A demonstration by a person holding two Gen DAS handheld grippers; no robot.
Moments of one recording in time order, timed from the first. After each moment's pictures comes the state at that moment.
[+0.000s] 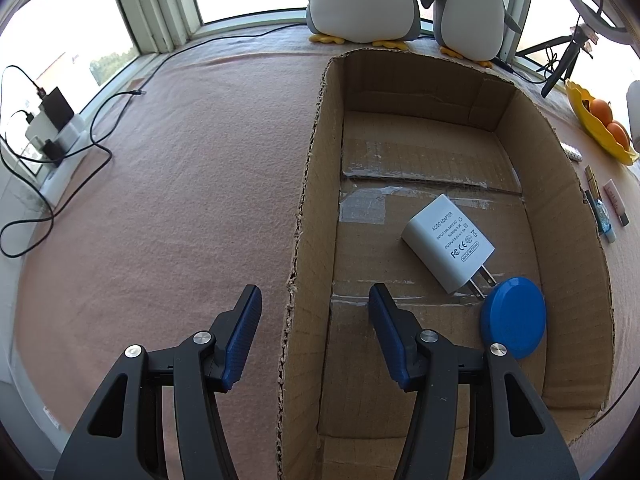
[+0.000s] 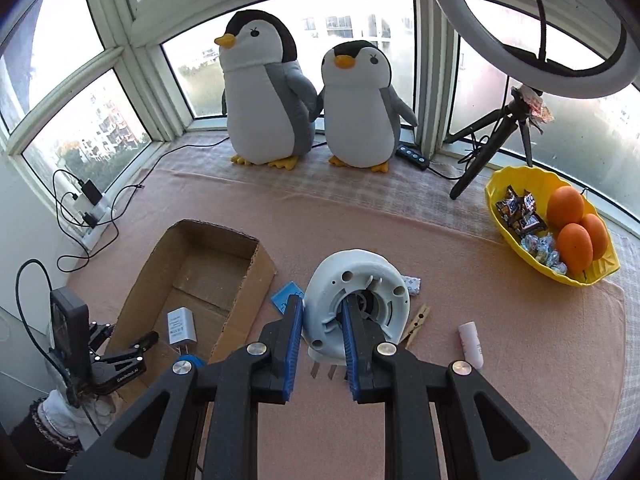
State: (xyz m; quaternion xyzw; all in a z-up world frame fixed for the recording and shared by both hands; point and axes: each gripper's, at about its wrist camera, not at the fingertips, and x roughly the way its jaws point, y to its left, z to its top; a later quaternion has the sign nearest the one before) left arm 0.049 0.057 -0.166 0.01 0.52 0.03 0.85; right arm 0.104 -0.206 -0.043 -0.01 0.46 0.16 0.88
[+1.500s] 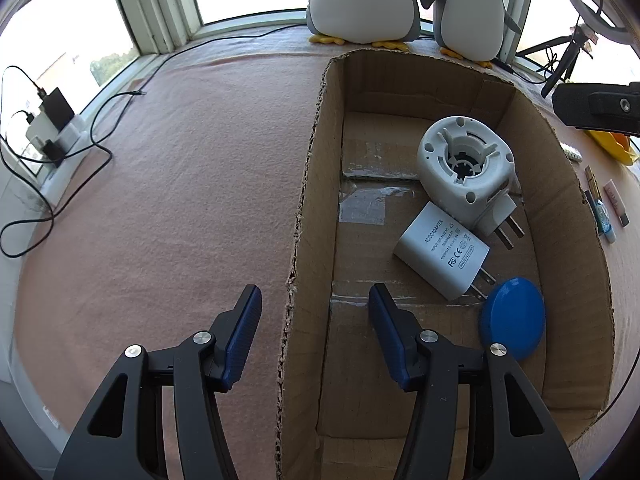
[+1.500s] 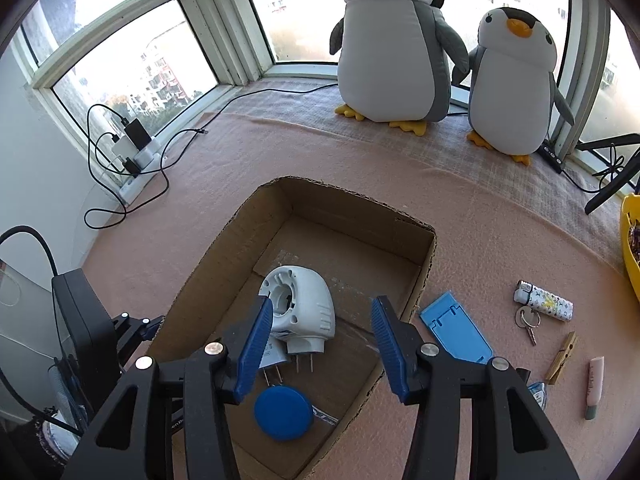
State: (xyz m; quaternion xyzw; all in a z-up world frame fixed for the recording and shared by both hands) left arm 0.049 0.057 -0.167 0.01 0.52 0.03 0.85; right arm 0.120 -0.092 -0.102 -0.03 0.49 0.24 0.84
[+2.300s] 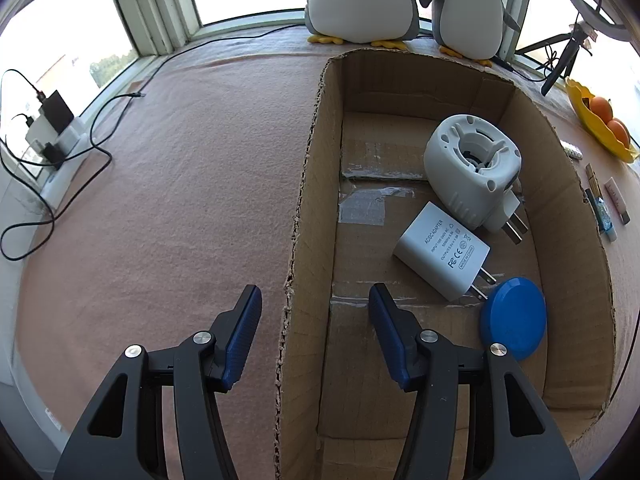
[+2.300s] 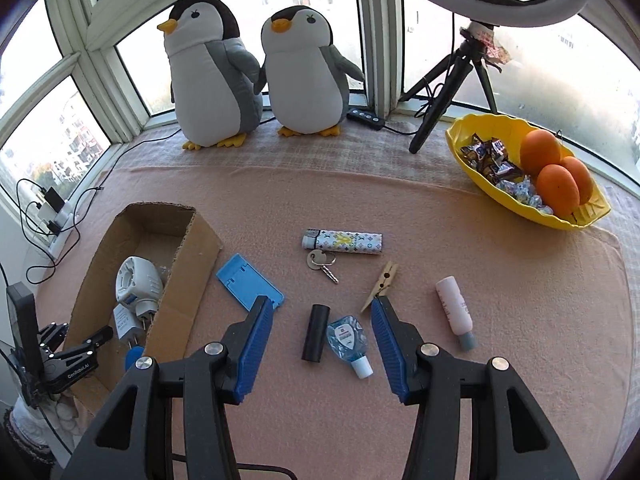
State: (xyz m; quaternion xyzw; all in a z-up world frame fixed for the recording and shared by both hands) left arm 0.049 0.055 -0.168 0.01 0.52 0.03 0.85; right arm 0.097 -0.278 -0.104 0.03 0.47 0.06 0.88
